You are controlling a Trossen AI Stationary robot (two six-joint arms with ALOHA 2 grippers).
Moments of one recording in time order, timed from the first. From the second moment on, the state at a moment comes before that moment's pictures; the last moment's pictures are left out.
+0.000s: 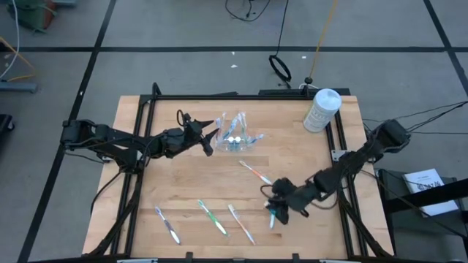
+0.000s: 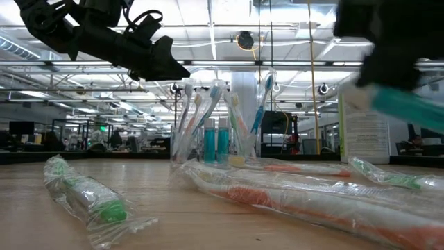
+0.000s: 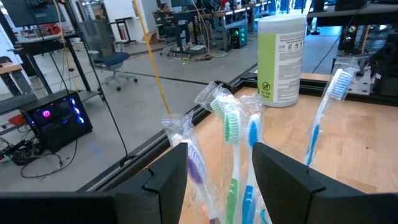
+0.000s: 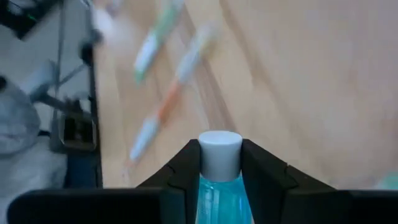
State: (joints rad) left arm 0.08 1.30 0.47 0.71 -0.52 0.05; right arm 0.56 1.46 0.71 0.02 0.25 0.96
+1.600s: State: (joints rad) left arm 0.08 1.30 0.47 0.71 -0.44 0.00; right arm -0.22 1.80 0.82 0.82 0.13 -0.01
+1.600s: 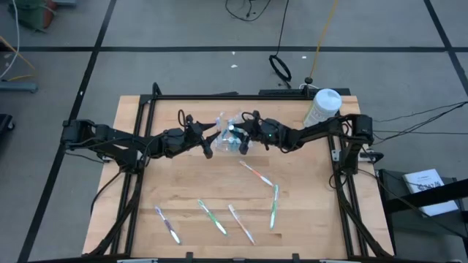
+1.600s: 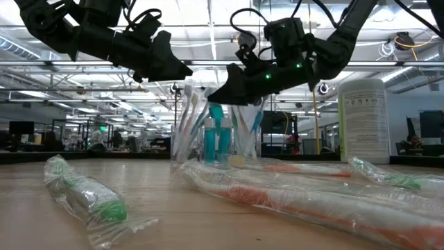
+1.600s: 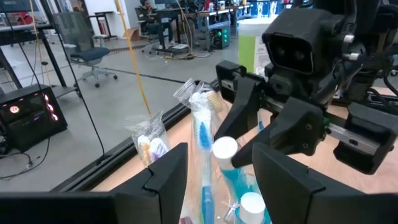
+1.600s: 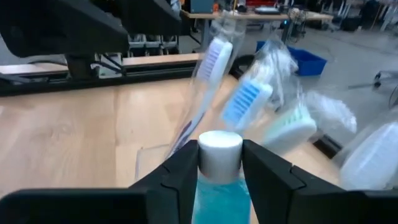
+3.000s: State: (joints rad) left arm 0.08 1.30 0.47 0.70 -0.44 -0.01; right arm 0.10 1.47 0.81 -0.01 0.13 0.28
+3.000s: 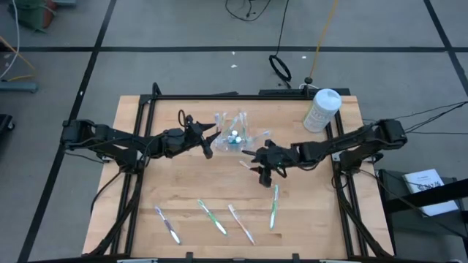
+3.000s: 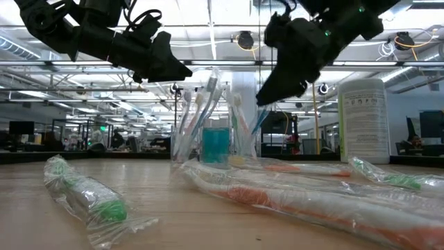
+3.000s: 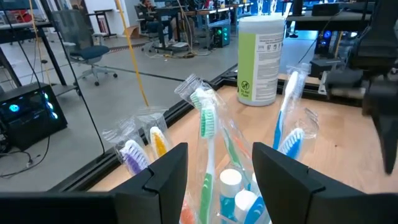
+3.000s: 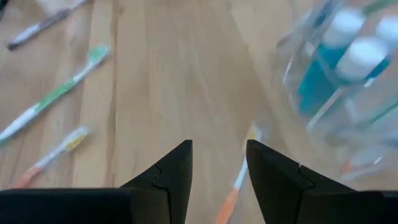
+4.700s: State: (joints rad) left arm 0.08 1.30 0.47 0.69 -0.44 -0.03; right arm 0.07 1.38 0.65 0.91 0.17 -0.10
